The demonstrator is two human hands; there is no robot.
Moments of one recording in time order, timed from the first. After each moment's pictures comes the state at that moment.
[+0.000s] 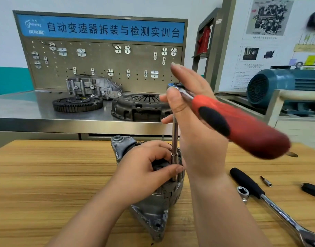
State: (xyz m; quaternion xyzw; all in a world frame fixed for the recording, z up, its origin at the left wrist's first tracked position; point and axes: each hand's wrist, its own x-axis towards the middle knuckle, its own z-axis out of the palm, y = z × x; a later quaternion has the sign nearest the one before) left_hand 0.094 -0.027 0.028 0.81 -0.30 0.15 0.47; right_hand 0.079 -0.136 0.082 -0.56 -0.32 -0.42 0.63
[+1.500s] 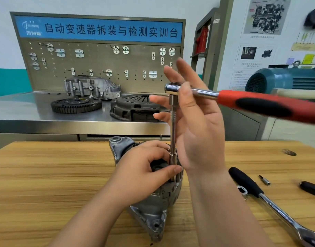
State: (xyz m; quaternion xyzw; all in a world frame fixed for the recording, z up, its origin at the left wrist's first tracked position) left_hand 0.092 -0.027 0.031 0.82 -0.32 0.15 0.45; right_hand 0.079 -0.138 0.086 -0.49 -0.35 -0.27 0.75
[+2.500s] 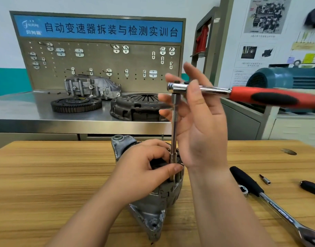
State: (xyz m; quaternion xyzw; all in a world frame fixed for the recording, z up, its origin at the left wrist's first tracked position) left_hand 0.096 -0.026 0.030 0.82 -0.32 0.16 0.44; right_hand 0.082 -0.141 0.085 -0.45 -0.32 -0.26 0.80
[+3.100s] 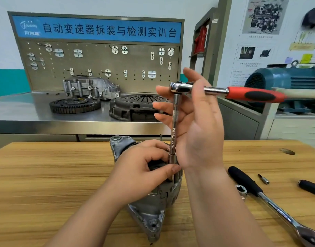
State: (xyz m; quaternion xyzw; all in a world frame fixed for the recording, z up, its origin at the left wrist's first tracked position) left_hand 0.097 -0.025 0.028 0.81 -0.33 0.15 0.47; right_hand 0.080 -0.138 0.084 -0.44 -0.29 -0.25 0.81
